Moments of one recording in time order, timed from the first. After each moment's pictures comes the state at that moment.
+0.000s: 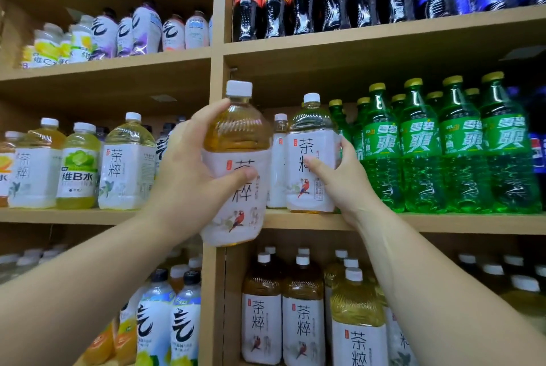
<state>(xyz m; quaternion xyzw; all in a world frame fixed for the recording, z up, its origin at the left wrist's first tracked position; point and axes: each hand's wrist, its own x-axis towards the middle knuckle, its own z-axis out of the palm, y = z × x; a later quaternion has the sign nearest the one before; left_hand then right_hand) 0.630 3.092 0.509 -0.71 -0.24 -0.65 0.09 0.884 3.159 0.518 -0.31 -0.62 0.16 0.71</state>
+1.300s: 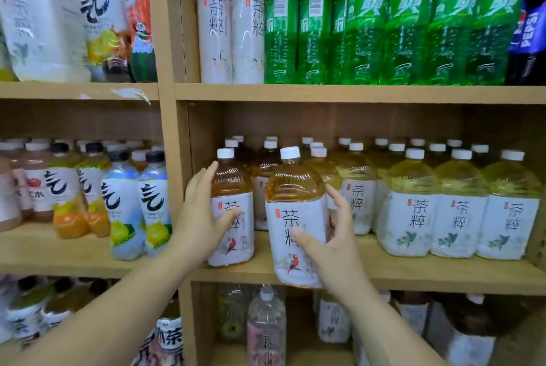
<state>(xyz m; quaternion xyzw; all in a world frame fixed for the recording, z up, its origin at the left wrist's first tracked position) 0.672 3.165 0.269 -0.75 -0.43 -0.50 -0.08 0.892 3.073 0.237 -0.43 -0.57 0.24 0.66</state>
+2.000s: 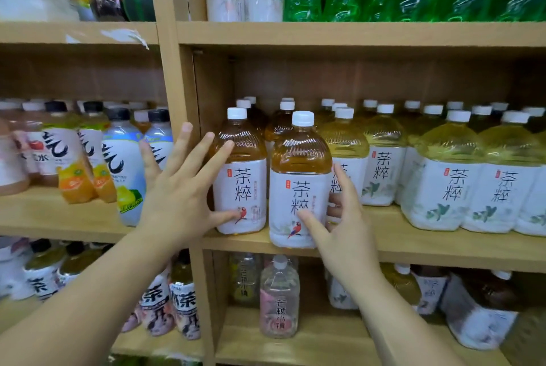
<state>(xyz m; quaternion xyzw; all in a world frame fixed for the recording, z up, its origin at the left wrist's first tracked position) 0.627 3.171 0.255 -0.75 -0.48 -0.29 0.34 0.877 3.094 0.207 -0.57 -0.59 0.07 0.57</state>
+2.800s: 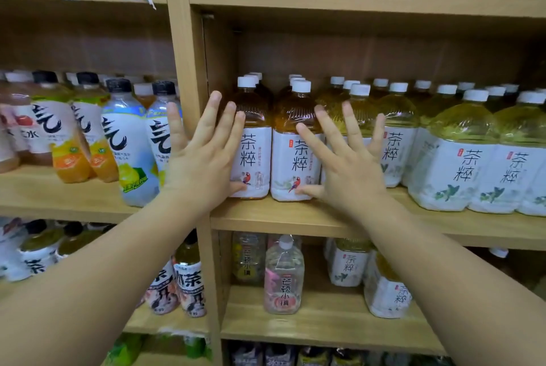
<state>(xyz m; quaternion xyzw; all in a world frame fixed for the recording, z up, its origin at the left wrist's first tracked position) 0.644 3.195 0.255 -0.70 -0.54 -0.13 0.44 0.893 3.151 0.251 -0.64 -0.64 -0.41 0.11</state>
